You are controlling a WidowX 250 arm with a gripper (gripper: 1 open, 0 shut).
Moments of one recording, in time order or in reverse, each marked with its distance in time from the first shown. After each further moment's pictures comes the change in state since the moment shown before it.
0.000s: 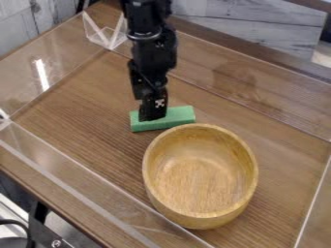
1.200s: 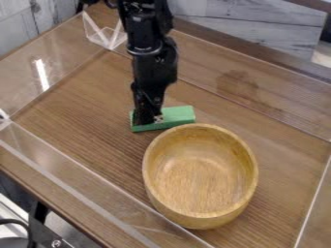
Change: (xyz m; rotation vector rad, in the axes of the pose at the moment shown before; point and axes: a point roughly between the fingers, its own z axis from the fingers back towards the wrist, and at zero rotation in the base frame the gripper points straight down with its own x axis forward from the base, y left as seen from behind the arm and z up) arm -0.017 -0.010 -0.005 -0.007 0.007 0.043
